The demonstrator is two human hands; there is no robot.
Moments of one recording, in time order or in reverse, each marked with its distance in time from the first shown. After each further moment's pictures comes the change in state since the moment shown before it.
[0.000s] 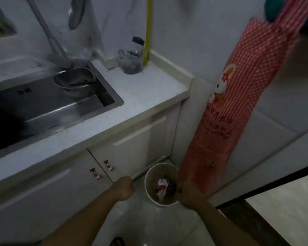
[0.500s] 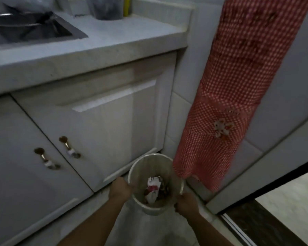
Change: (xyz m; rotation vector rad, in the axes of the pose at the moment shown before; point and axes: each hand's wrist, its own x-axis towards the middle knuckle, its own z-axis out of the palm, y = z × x) left_hand 0.188 -0.037 0.167 -0.256 0.365 -0.152; right_hand 0.149 0.128 0.179 0.595 0.178 0.394
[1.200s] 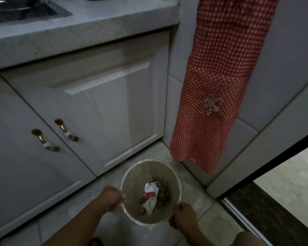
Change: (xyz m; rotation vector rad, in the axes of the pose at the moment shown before) left_hand -0.033 -0.061 0.018 -0.264 -0.266 -0.370; right_hand -0.035 0.080 0.029 0.167 -0.091 0.011
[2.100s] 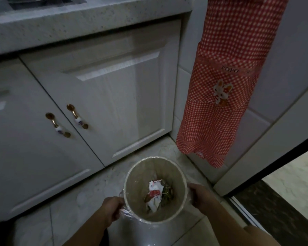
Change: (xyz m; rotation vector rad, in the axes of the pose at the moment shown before) left_hand 0.008 -0.078 0.031 -0.514 0.025 -0.135; right_hand 0.052 -0.009 -0.043 0.554 -0.176 0.211
